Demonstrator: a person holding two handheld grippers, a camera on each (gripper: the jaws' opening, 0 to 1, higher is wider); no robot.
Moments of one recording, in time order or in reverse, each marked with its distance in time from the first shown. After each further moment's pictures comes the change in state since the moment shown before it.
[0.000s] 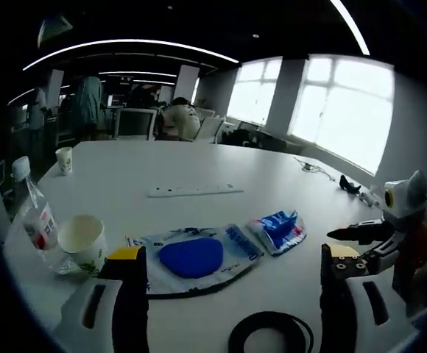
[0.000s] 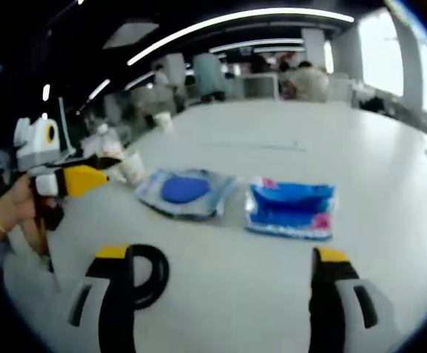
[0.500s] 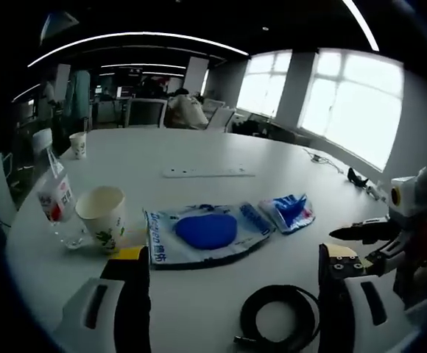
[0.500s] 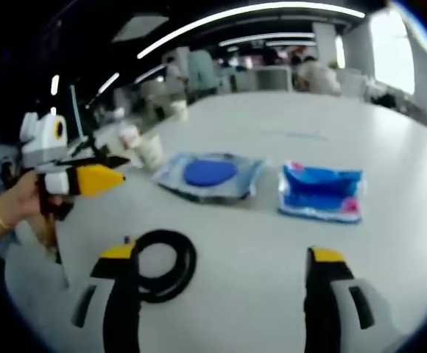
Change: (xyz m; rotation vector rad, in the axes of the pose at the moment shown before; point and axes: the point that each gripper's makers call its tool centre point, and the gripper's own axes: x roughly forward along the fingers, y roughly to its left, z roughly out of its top) left arm -0.024 0.018 -0.036 -0.040 0.051 0.061; right arm 0.009 0.033 -0.026 -0.012 0.041 0.062
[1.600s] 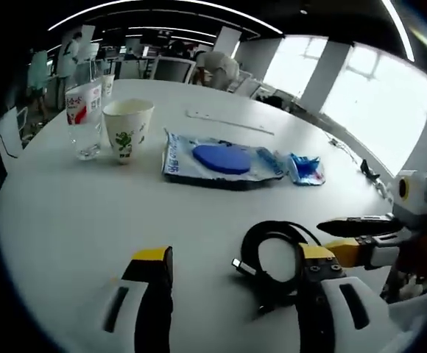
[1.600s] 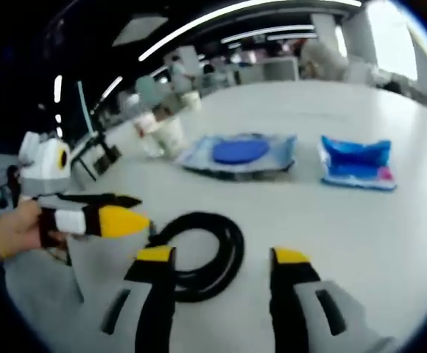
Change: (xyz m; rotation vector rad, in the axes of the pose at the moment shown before) left arm -0.024 0.002 -0.088 -0.173 0.181 0.075; right arm 0.025 0.048 -0.035 0.047 0.032 0.054
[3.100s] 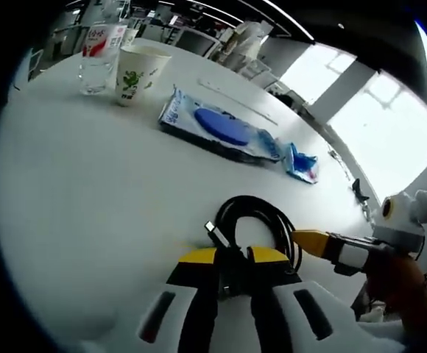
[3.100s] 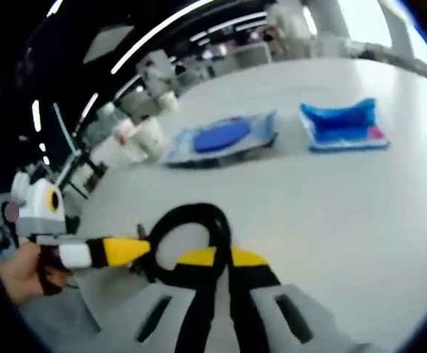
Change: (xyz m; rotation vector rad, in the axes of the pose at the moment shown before) left arm 0.004 -0.022 -0.030 -0.240 0.068 -0.065; right arm 0.004 -0.007 -0.012 0.192 0.007 -0.046
